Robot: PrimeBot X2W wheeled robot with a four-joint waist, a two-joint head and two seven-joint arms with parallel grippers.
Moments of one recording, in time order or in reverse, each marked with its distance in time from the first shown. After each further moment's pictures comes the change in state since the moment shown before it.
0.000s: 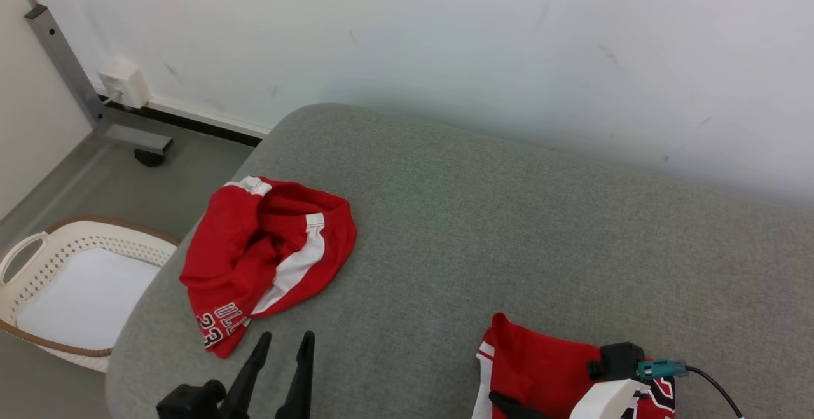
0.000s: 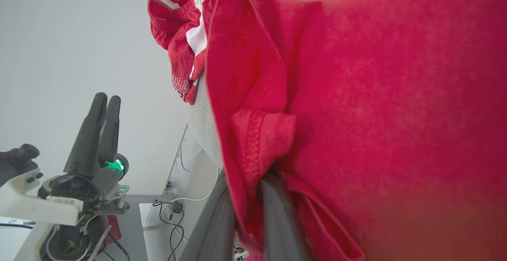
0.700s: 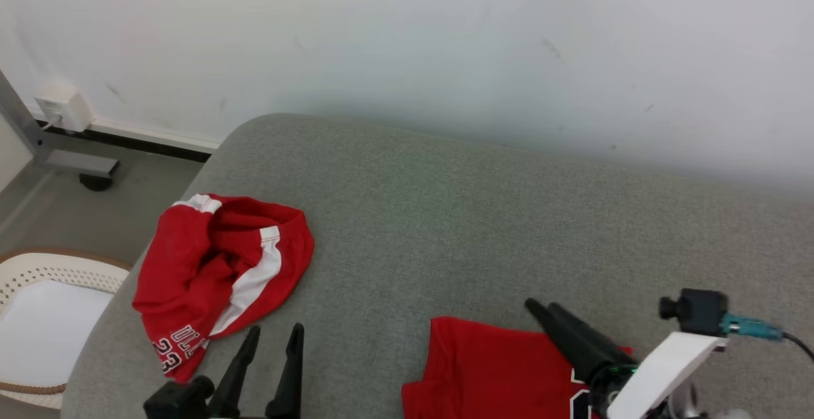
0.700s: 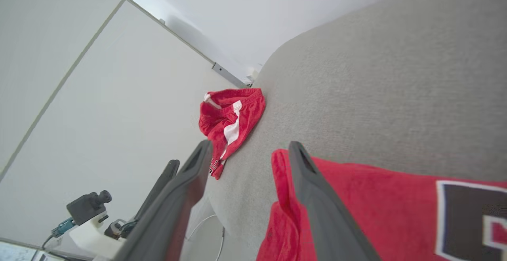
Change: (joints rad) left arm 0.000 -0.001 0.026 -0.012 0.001 0.000 0.000; right arm -0.045 -0.097 -0.004 -0.195 0.109 0.000 -0.134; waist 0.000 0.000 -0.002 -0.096
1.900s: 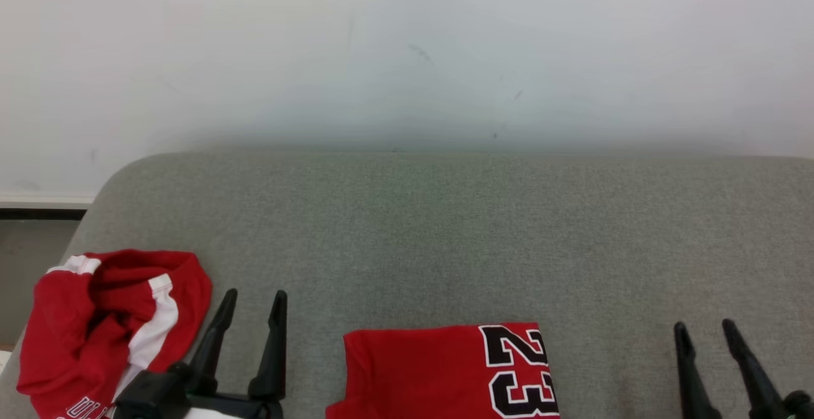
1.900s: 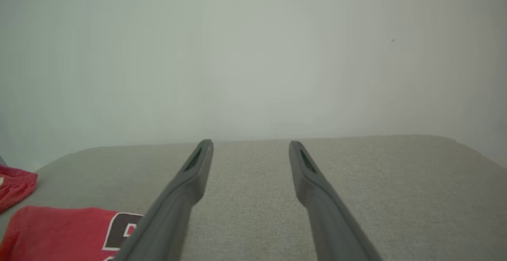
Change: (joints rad) left arm 0.021 -0.014 0.068 -0.198 0.128 0.000 0.000; right arm 0.236 -0.030 -0.299 0.004 -0.742 0.000 -0.648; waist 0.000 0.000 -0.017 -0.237
